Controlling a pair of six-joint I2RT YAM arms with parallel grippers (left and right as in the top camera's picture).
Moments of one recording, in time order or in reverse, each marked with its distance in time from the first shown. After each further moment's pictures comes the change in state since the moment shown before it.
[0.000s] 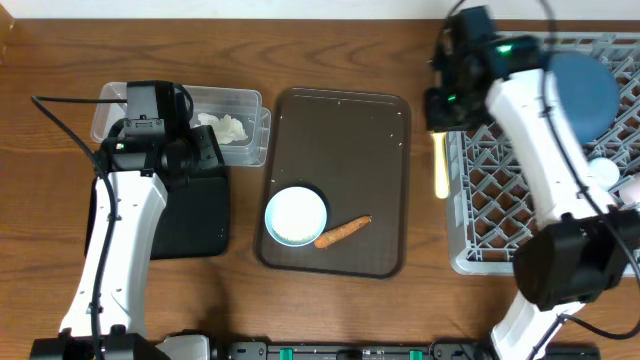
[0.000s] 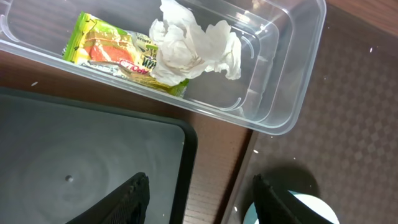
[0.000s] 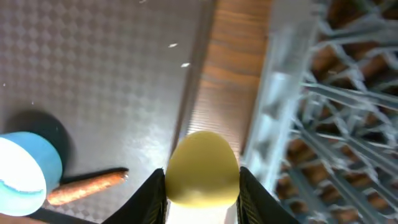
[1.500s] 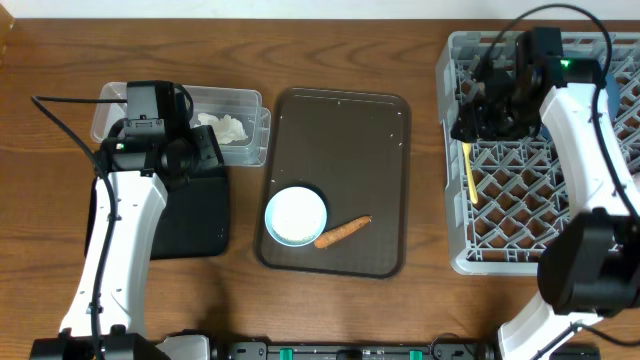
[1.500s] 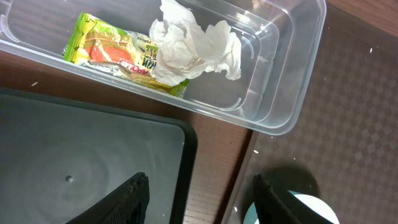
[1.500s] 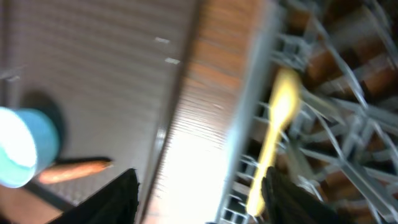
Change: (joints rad) left arm 0.000 0.000 0.000 0.000 0.000 0.000; right arm -0.176 -0.071 -0.207 0.151 -0.248 -0.252
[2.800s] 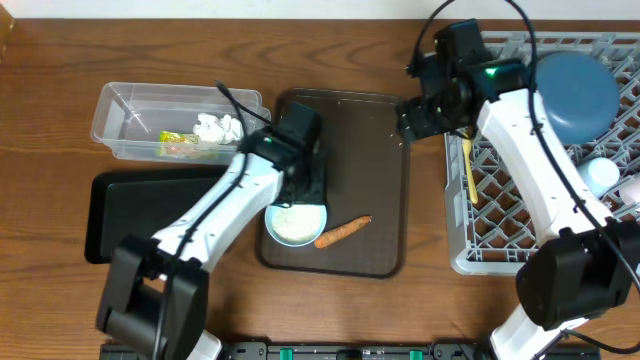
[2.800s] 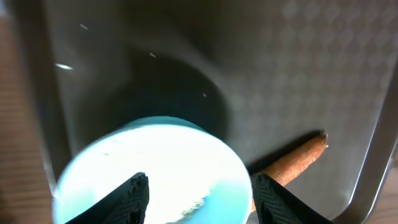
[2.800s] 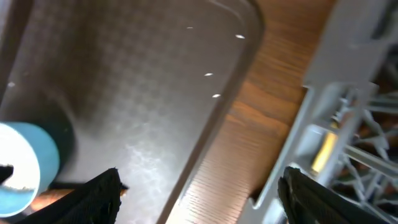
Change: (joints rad) left arm -0.536 0.277 0.000 -0.003 0.035 -0.180; right arm 0.256 -0.012 0.015 0.103 0.221 0.124
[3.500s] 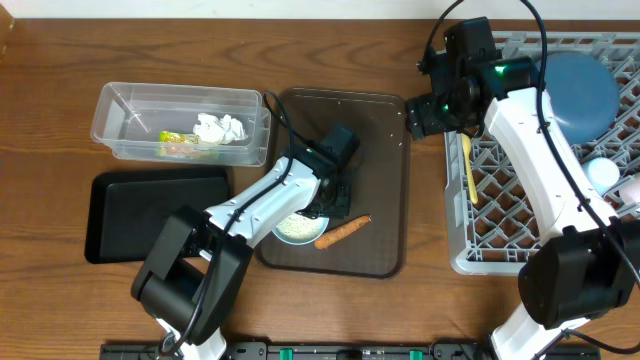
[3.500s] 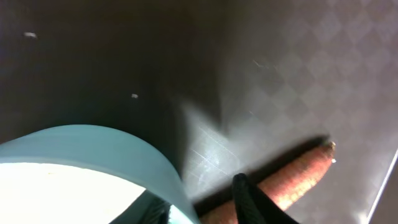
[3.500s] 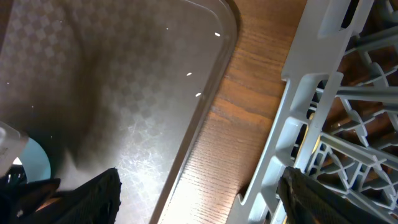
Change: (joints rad) left arm -0.125 0.146 0.000 0.086 -0.021 -0.079; right arm -0.025 0.000 0.000 -0.001 0.018 0.018
